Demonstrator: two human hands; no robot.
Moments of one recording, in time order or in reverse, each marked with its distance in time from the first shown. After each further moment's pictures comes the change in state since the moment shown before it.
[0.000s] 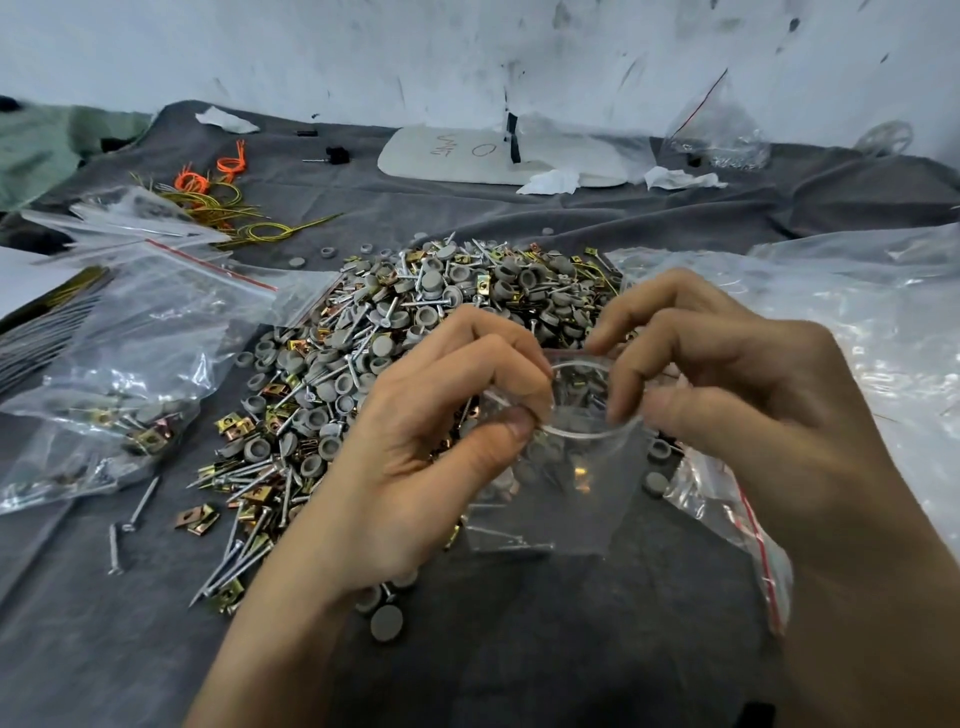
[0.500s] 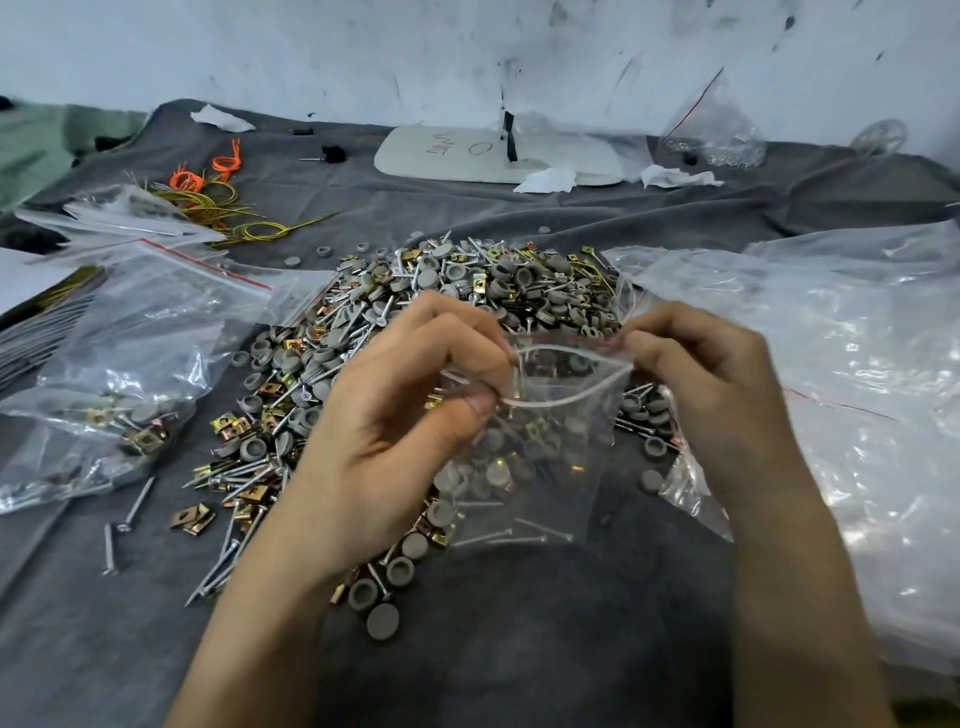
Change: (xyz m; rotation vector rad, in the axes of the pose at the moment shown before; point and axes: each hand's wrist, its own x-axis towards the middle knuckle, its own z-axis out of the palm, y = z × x) left_hand -0.001 -0.004 -0.009 0.017 0.075 0.003; right_hand 0.006 0.061 0.001 0.040 0.329 0.273
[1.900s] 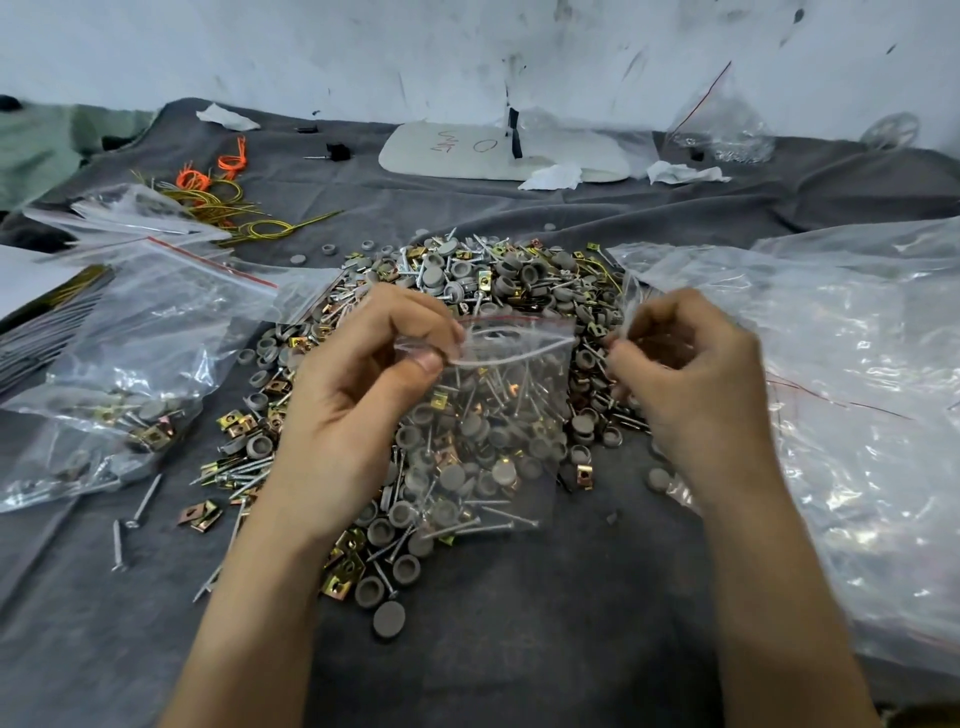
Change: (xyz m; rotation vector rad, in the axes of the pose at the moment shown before) left_hand -0.002 -0.022 -0.011 -0.124 0.165 -0.054; right_hand 0.001 0.001 0.018 -0.182 0.201 0.021
